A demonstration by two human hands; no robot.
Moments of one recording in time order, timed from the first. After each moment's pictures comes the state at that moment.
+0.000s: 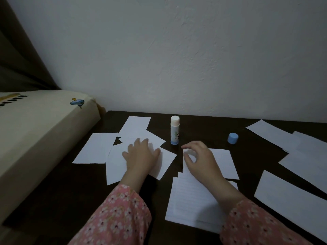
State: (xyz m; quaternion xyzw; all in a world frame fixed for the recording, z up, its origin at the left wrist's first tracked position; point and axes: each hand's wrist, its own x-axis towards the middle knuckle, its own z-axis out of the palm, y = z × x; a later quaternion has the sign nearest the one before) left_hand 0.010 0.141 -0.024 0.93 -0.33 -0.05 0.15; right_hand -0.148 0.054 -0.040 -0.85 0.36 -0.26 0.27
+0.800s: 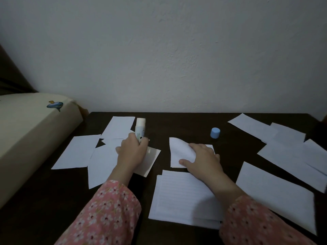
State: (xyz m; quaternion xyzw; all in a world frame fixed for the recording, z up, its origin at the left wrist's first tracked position) left_hand 0.007 0.119 -0.027 0.89 -0.34 -0.06 0.30; right_hand -0.185 0.036 -0.034 -0.83 0.51 -0.08 0.20
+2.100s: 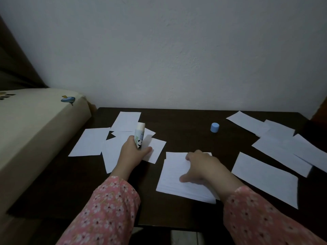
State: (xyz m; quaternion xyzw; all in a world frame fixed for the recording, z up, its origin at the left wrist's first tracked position) left_hand 0.009 0.171 -0.035 0.85 -0.34 -0.14 0.37; right_hand -0.186 0.098 0.012 -0.85 0.47 0.21 0.15
